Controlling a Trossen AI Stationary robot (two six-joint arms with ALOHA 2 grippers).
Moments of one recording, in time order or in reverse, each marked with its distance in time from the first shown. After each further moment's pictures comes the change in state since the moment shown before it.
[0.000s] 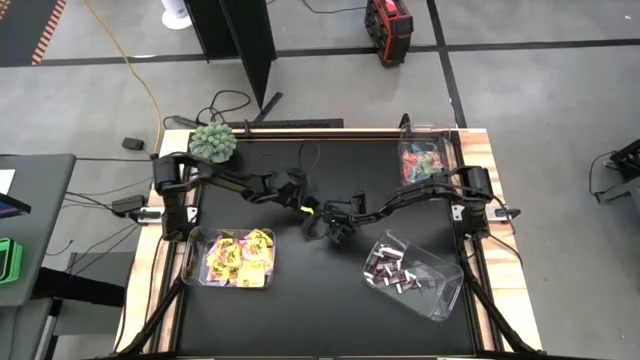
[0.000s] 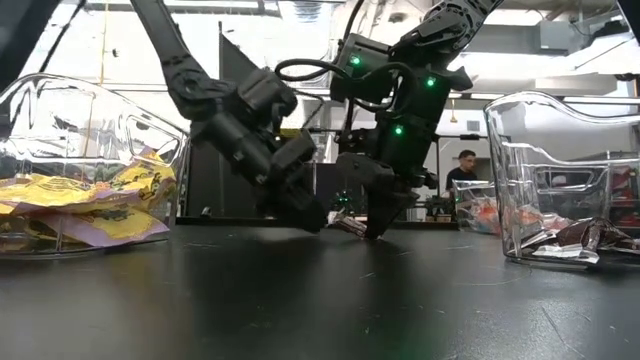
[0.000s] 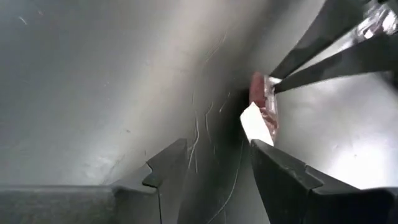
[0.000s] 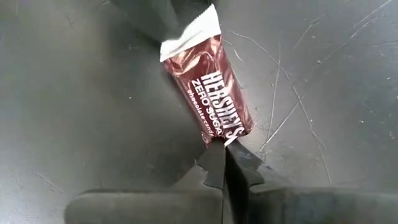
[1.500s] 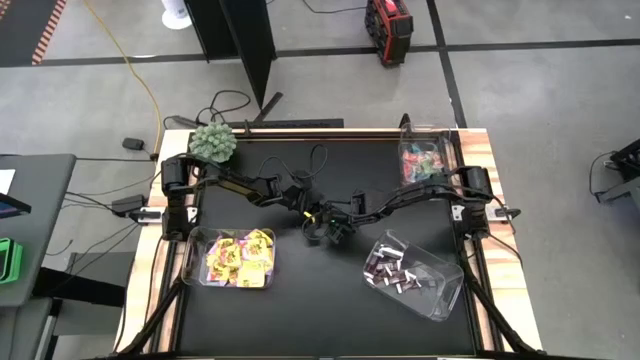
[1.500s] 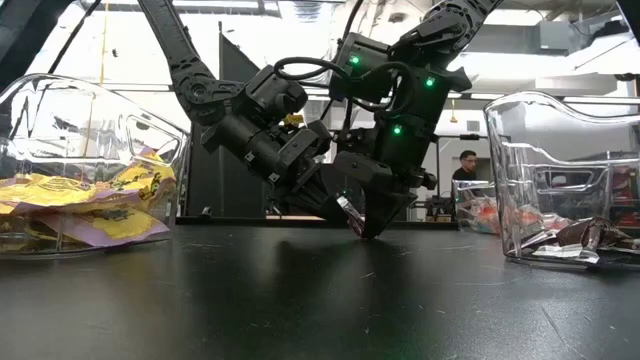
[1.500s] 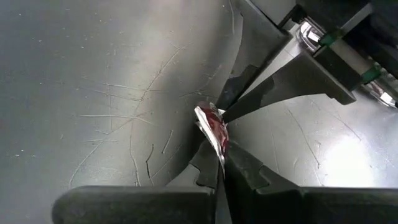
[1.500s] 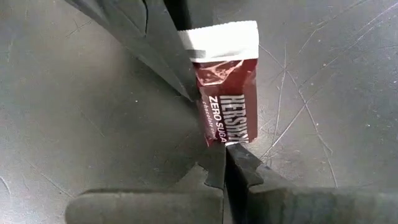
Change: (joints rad) left arm -0.032 0.070 0.051 0.102 0.090 0.119; right arm 0.001 0.001 0.002 0.012 -0.002 0.000
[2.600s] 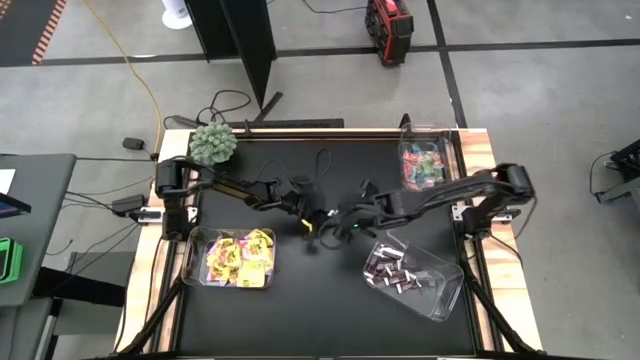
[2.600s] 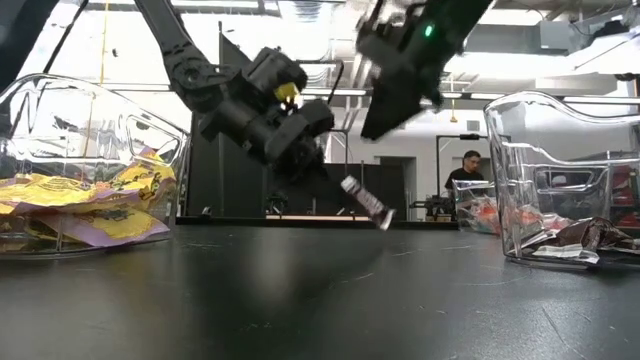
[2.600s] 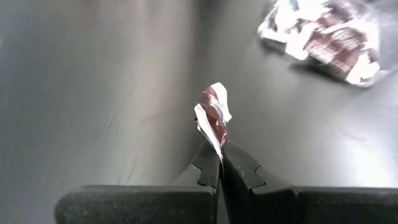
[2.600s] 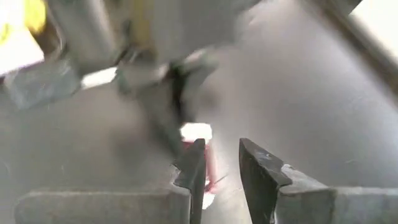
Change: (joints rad) left arm -0.057 -0.039 0.000 -0.006 -0.005 0.157; right arm 0.105 -0.293 -0.002 -0.064 0.237 -0.115
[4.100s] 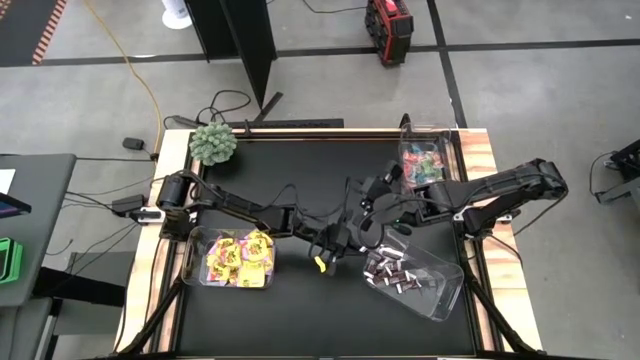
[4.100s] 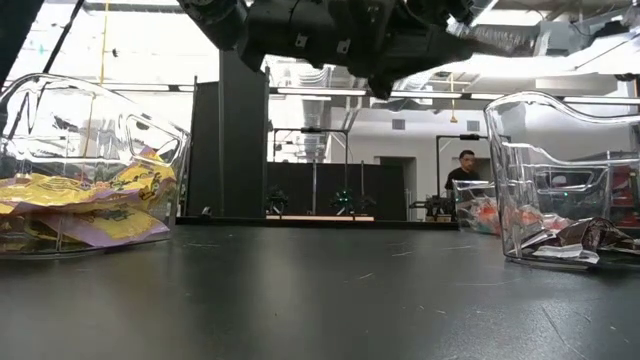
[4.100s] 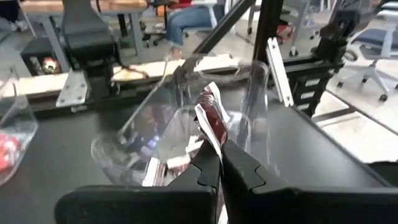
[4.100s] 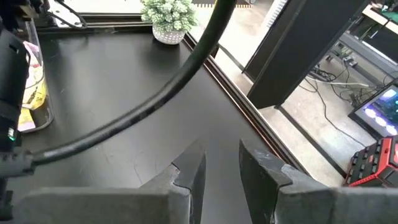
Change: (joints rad) left arm -0.296 0.048 0.310 0.094 -0.055 0.052; right arm 0.100 -0.299 0.002 -0.015 0.330 -0.227
